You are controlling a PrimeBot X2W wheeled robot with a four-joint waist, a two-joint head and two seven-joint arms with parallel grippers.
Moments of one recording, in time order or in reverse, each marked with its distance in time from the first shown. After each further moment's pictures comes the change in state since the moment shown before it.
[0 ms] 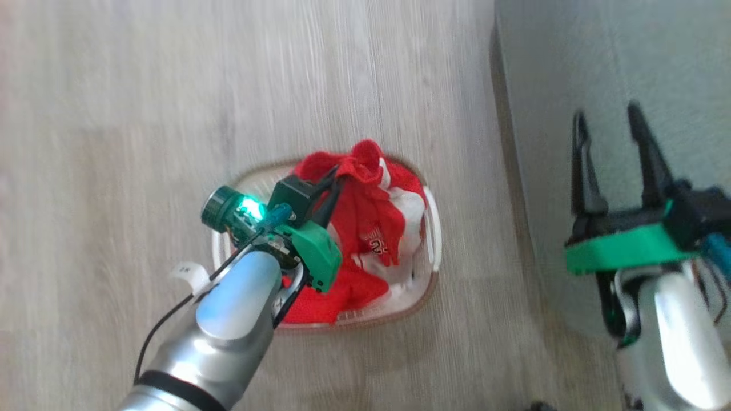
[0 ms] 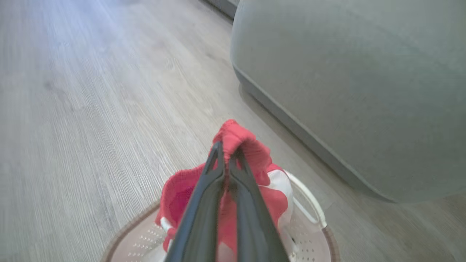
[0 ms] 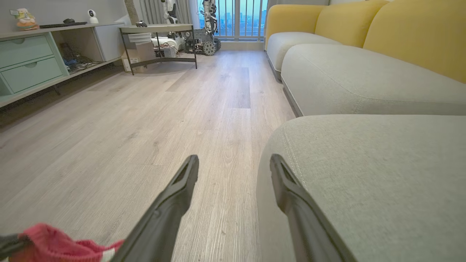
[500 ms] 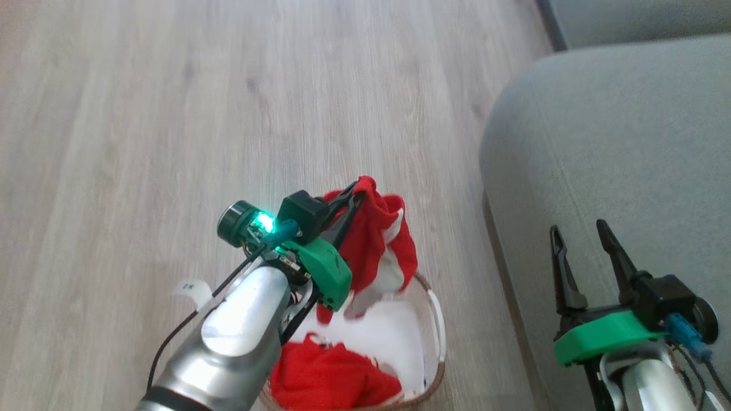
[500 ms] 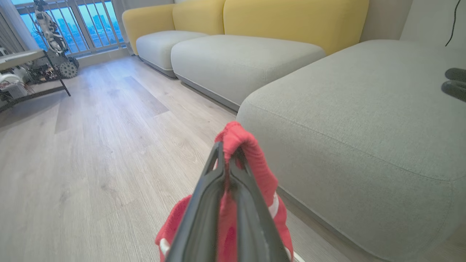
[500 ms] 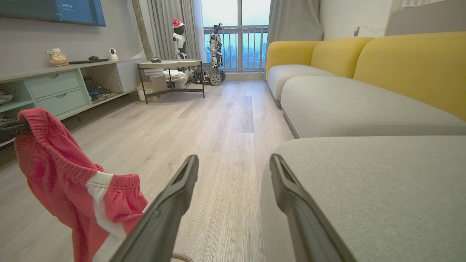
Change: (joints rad) left arm 0.063 -0.001 -0.020 -0.084 -0.052 -0.043 0.000; right arm 0.246 0.002 0.012 0.073 0.000 0.000 0.000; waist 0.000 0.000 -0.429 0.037
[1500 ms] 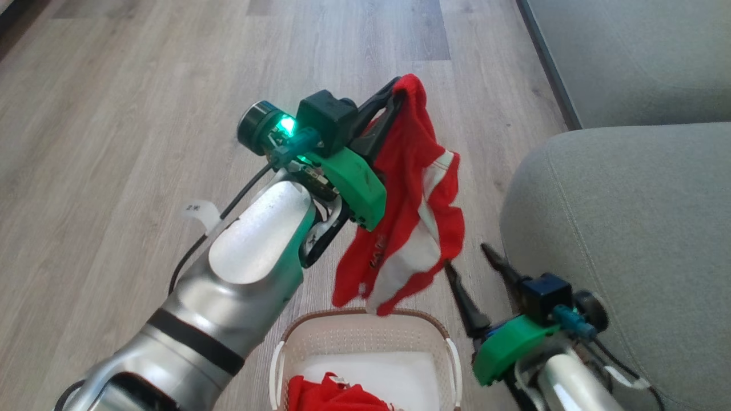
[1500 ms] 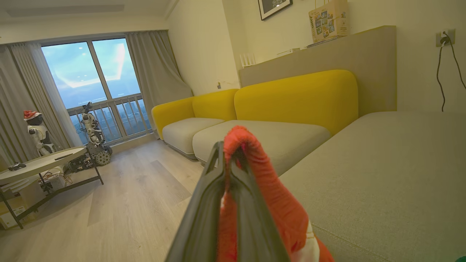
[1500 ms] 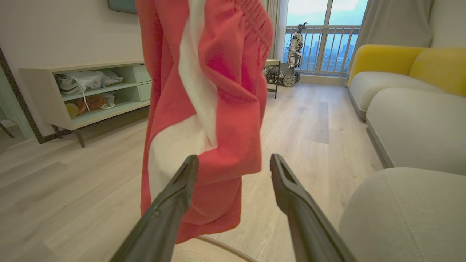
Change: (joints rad) left arm -0.238 -0.009 -0.093 -0.098 -0.160 0.046 0.036; right arm -0.129 -0.002 0.314 0.255 0.048 0.000 0.000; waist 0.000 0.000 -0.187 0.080
